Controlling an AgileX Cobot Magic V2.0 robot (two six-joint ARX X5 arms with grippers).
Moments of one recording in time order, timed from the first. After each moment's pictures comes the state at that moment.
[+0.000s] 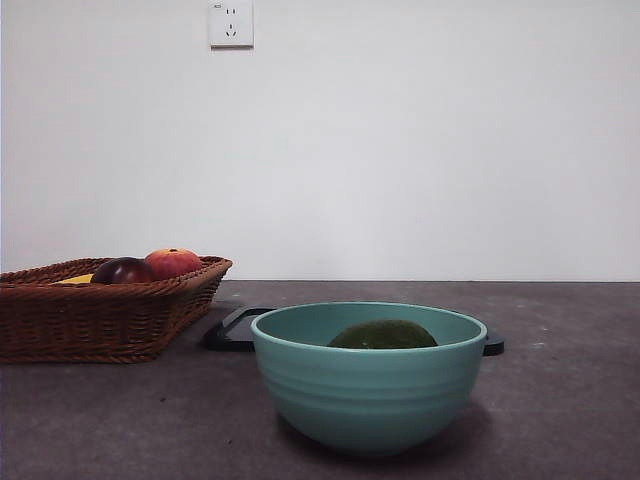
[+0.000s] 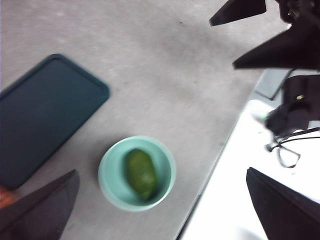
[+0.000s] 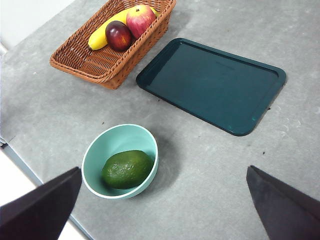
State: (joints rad) left arm -0.95 1.12 1.45 -1.02 0.12 -0.05; right arm 0.21 0.59 0.87 -0.90 -0.50 -0.03
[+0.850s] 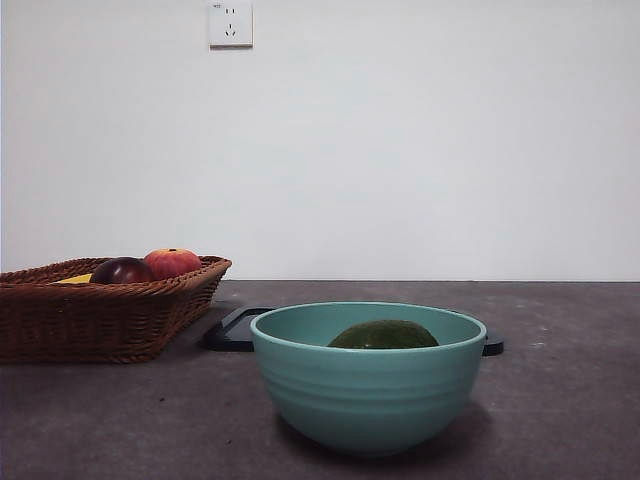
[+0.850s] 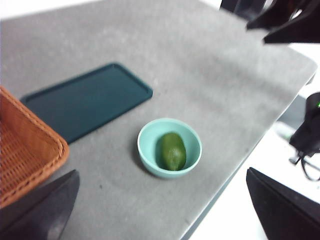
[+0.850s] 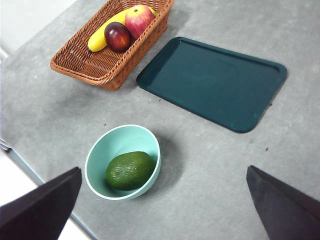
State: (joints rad) left arm -0.95 0.41 0.96 -0.95 -0.03 -0.17; right arm 0.21 0.60 0.87 -0.90 -0.51 0.02
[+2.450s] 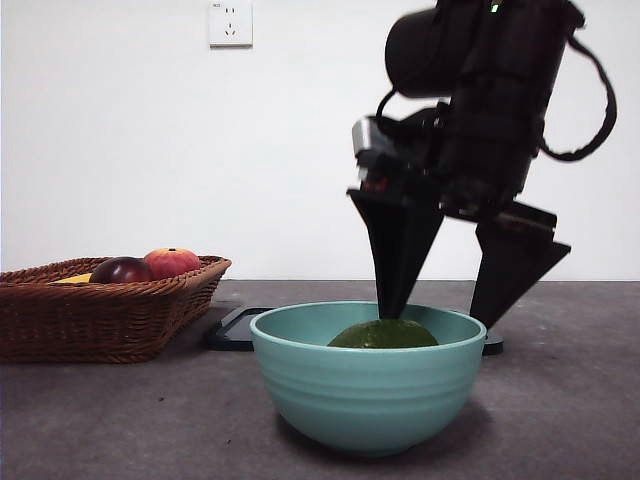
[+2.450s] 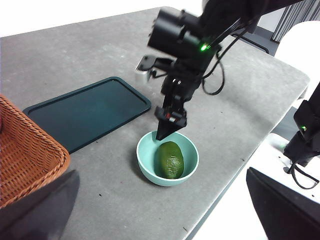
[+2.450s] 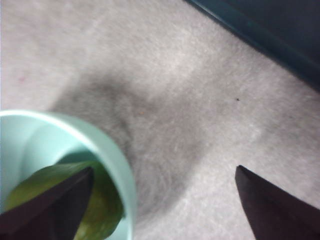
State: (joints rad) left arm -0.95 0.37 0.96 -0.95 -0.03 -0.17; right arm 0.62 1.67 1.13 -0.78 -0.19 0.15
